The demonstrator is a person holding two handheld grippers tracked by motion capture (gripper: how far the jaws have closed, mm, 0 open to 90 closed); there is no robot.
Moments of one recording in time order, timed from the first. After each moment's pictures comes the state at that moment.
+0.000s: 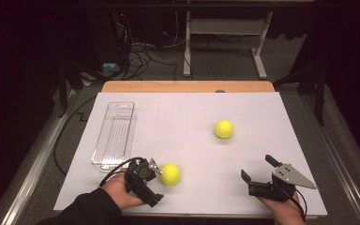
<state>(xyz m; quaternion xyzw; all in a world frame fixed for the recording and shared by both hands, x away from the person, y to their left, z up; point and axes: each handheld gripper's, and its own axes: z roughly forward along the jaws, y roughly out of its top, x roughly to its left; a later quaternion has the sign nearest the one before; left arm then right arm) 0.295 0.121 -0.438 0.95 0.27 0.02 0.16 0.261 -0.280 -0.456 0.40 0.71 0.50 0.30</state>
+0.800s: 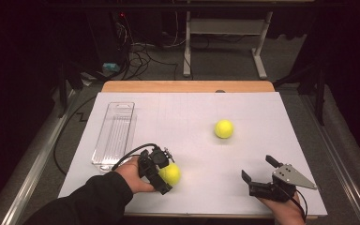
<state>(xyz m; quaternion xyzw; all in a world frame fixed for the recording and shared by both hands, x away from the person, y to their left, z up) 0.327 0.087 -0.419 0.96 0.26 -0.02 0.12 0.260 -0.281 -0.457 0.40 0.71 0.50 0.30</state>
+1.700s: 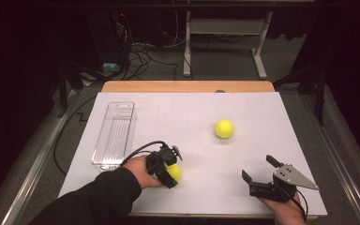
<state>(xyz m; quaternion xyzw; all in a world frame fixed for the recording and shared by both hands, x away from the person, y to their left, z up) 0.338 0.067 -0.419 0.96 0.26 -0.03 0.11 0.259 -0.282 -0.456 0.40 0.71 0.50 0.30</state>
